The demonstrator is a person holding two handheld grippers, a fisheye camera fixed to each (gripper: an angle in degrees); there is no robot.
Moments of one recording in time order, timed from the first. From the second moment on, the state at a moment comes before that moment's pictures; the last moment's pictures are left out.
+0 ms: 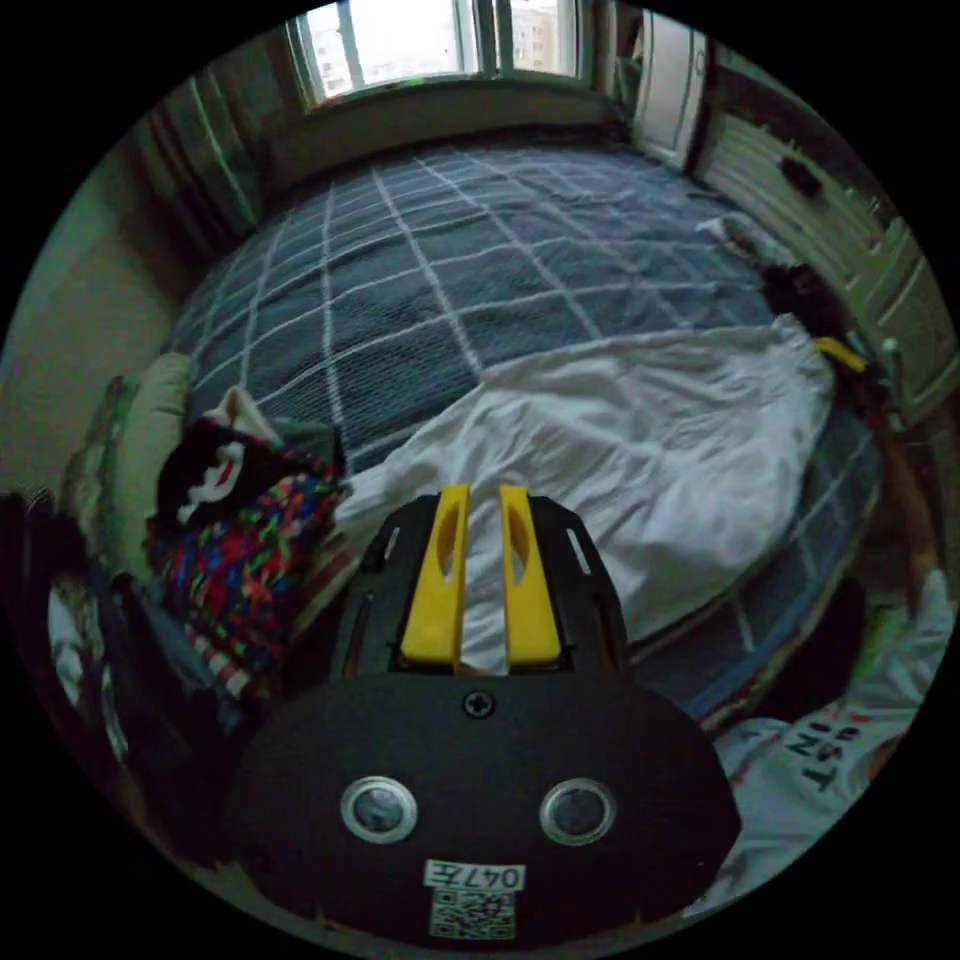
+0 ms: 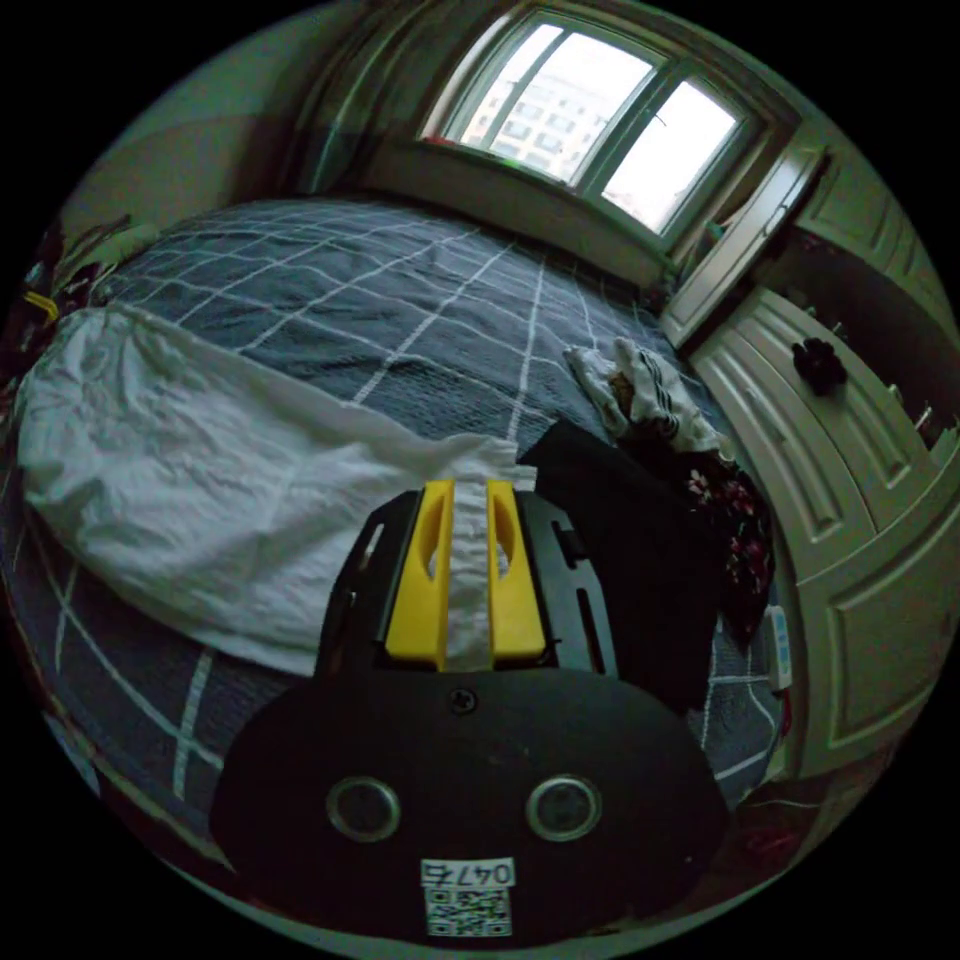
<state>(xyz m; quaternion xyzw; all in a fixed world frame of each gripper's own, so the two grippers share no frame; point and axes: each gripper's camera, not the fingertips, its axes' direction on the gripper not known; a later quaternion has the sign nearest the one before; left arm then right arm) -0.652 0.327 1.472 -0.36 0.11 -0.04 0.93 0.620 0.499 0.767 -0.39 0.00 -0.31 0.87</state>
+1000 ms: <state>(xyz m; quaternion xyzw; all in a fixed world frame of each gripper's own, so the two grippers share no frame) -0.762 0.603 1.261 -0.20 0.05 -0.51 0.83 0.802 0.507 0.707 -0.45 -0.01 0.01 0.89</state>
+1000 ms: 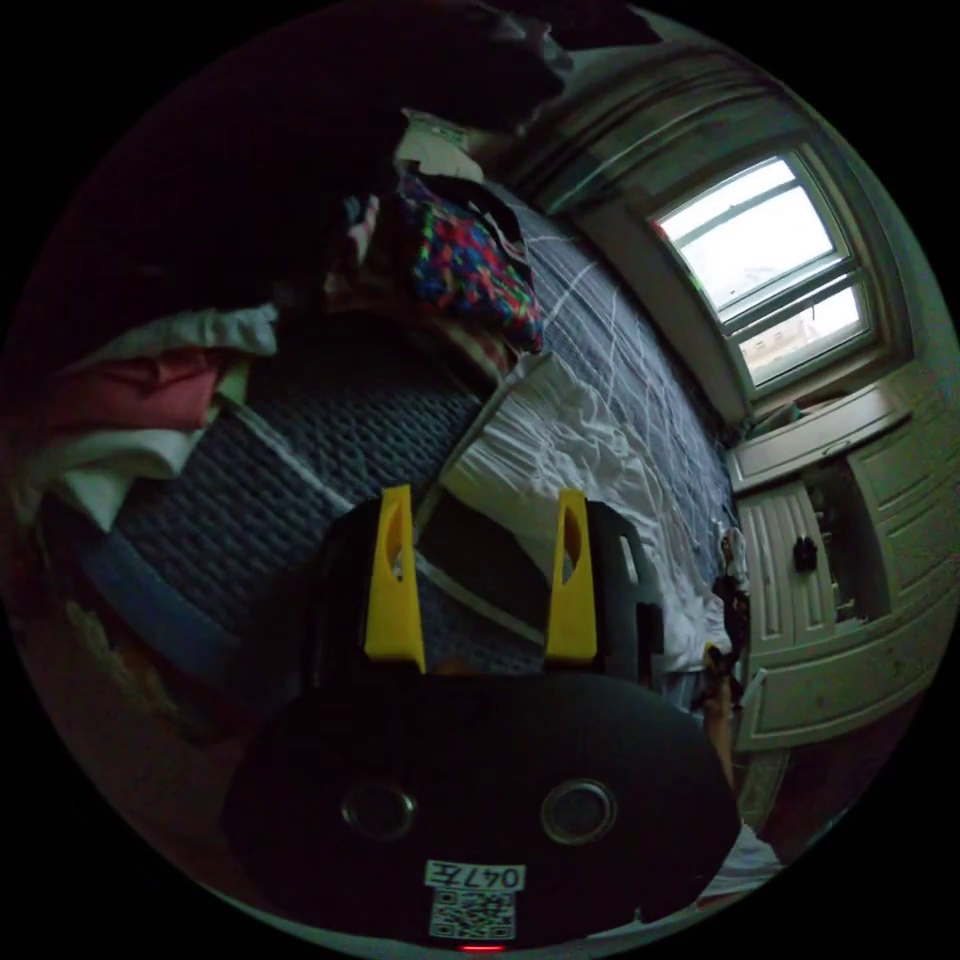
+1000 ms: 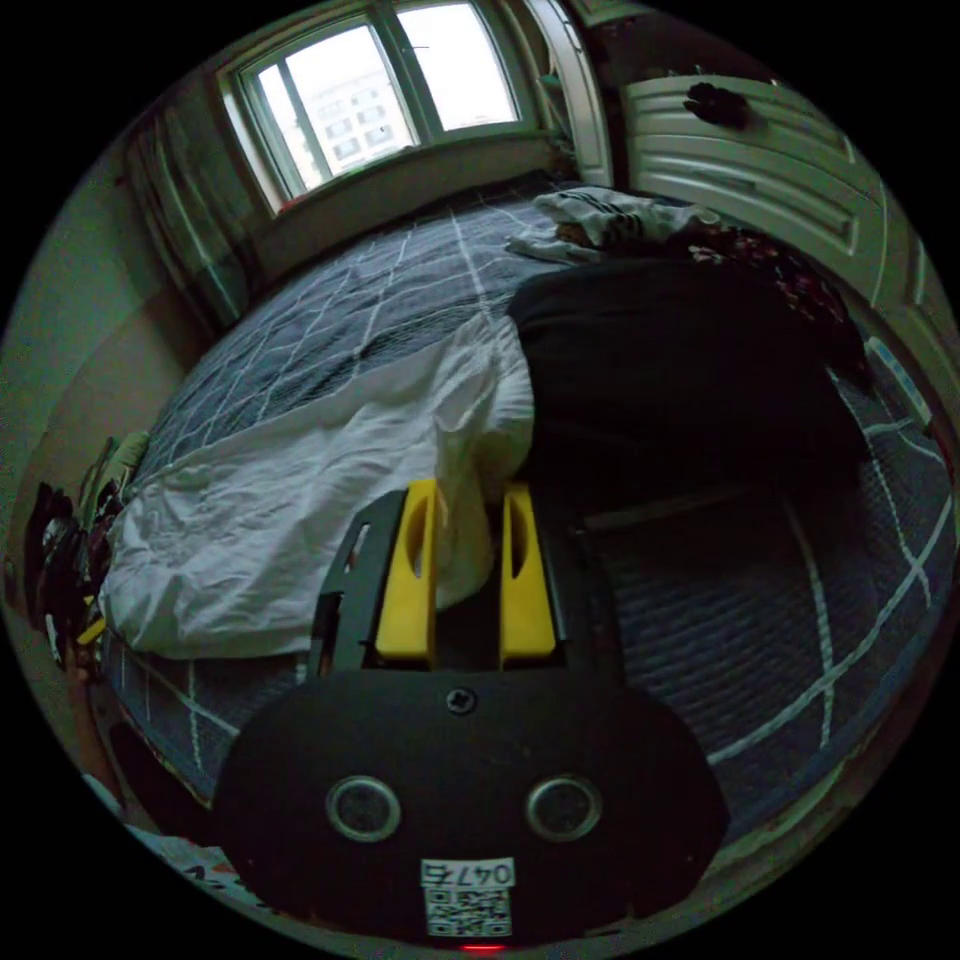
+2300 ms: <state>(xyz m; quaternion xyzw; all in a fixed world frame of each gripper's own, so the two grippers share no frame) -0.665 0.630 1.057 -0.29 0.11 -0.47 0.82 0.803 0.614 0.422 -0.53 -0.02 -0.02 0.84</state>
